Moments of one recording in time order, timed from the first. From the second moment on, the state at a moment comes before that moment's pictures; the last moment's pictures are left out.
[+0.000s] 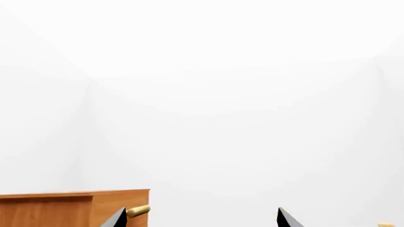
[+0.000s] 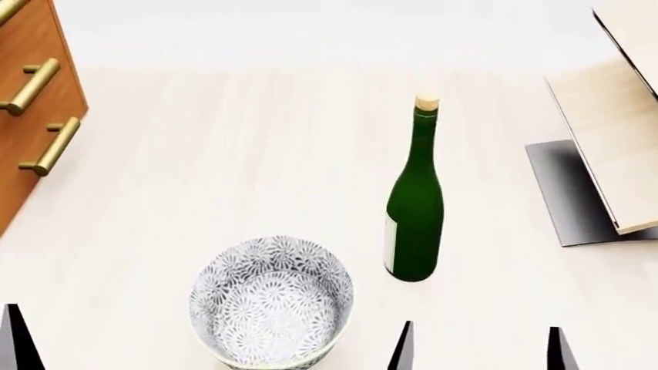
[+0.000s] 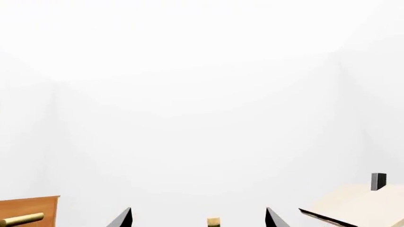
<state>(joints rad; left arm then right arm) 0.26 -0.21 0.17 0.68 0.09 0.25 -0.34 -0.24 0.19 -0.18 -0.57 0.08 -0.37 0.25</state>
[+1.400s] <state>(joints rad) 0.25 -0.24 0.20 0.67 0.09 0.24 -0.39 -0.23 0.23 -0.23 -0.54 0.07 -0.38 0.29</state>
